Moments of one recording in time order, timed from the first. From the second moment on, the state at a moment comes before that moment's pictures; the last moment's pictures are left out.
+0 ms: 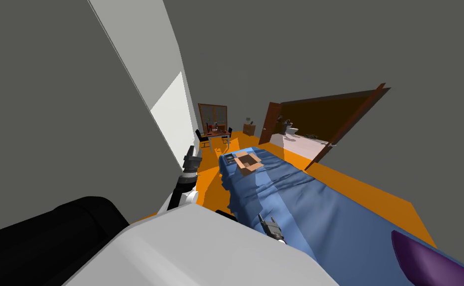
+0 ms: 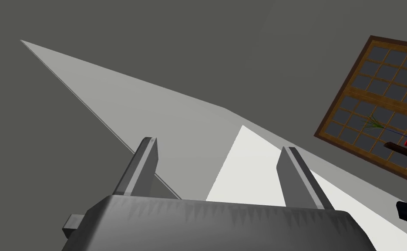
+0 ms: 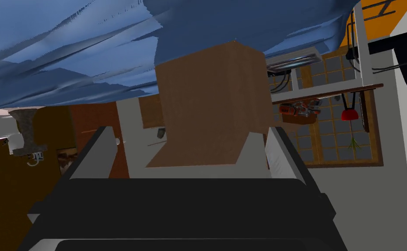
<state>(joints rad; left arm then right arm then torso) 0.53 -0.02 0.07 -2.21 -0.01 -0.61 0.10 0.39 -0.29 0.23 -1.18 0.55 -0.32 0.70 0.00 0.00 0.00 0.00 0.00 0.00</state>
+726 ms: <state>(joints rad) 0.53 -0.02 0.07 -2.21 -0.01 -0.61 0.10 0.36 -0.33 0.27 -0.94 0.64 -0.29 0.84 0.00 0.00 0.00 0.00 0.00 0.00</state>
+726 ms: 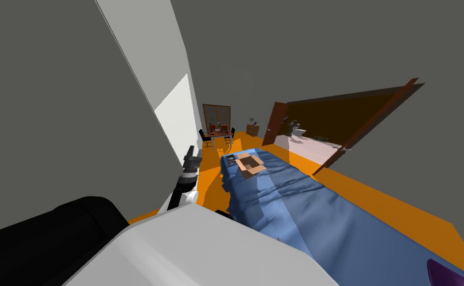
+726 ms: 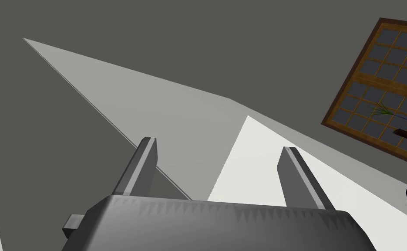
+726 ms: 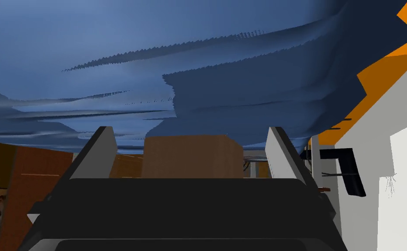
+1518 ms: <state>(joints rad) 0.53 -0.02 0.07 -2.21 -0.01 -0.61 0.10 0.33 -0.39 0.29 -0.70 0.72 -0.26 0.96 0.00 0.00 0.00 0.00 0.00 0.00</state>
